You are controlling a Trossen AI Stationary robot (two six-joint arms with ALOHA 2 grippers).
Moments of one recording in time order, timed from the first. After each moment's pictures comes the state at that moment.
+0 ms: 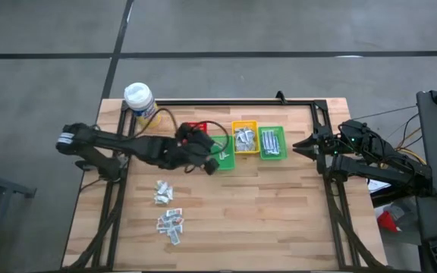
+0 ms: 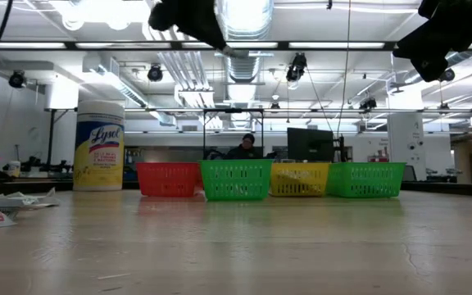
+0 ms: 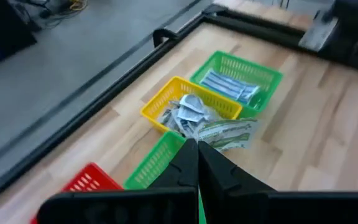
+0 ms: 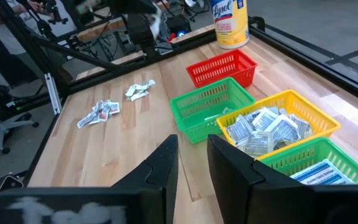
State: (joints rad) left arm -0.14 1.47 1.35 -0.58 -0.69 -0.47; right arm -0.37 0.28 0.51 -0.55 -0.29 0.25
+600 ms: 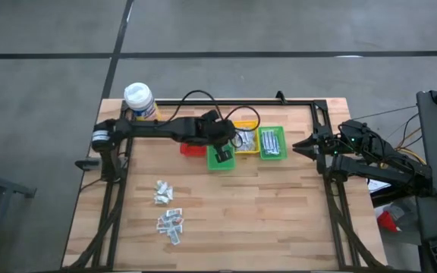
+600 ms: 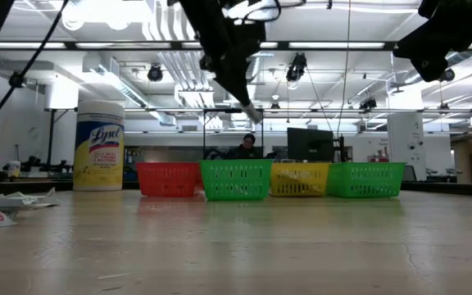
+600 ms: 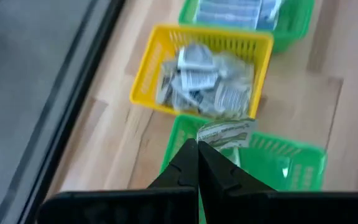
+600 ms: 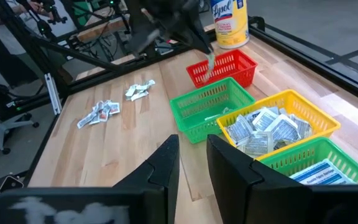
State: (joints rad) left arm 0.11 1.80 1.63 -0.76 -0.37 -0.05; right arm -0.37 0.28 0.51 -0.55 -0.29 0.25
